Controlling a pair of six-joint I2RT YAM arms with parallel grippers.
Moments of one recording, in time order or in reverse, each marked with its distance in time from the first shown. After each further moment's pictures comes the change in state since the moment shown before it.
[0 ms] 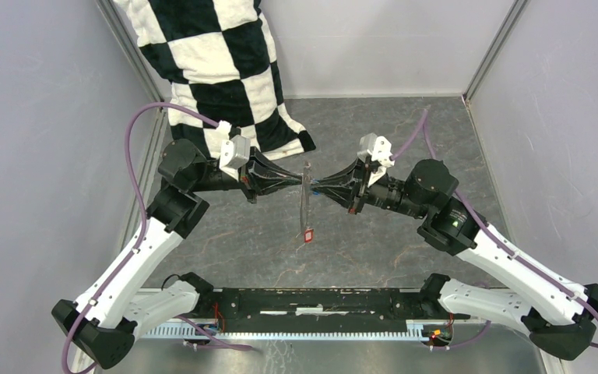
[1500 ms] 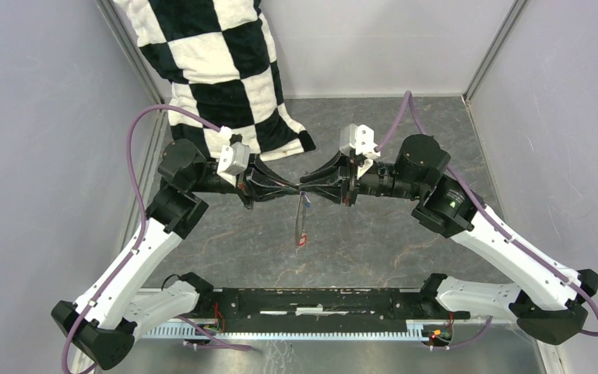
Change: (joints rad) left arm 0.000 -0.005 -0.006 -0.027 0.111 0.019; right arm 0.000 0.150 0.251 -0.171 -0.191 -0.130
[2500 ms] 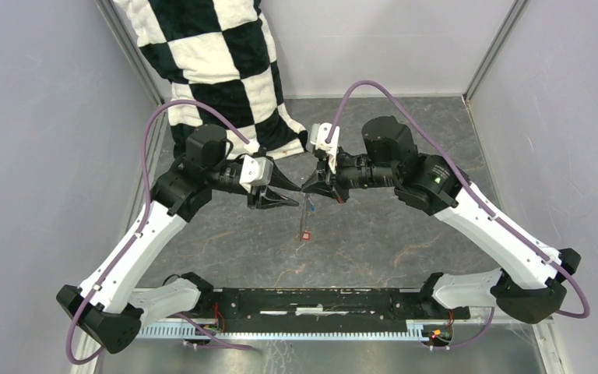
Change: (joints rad) left arm 0.000 0.117 0.160 -0.633 -0.004 0.632; right arm 0.000 0.181 0.234 -0.455 0.077 -0.136
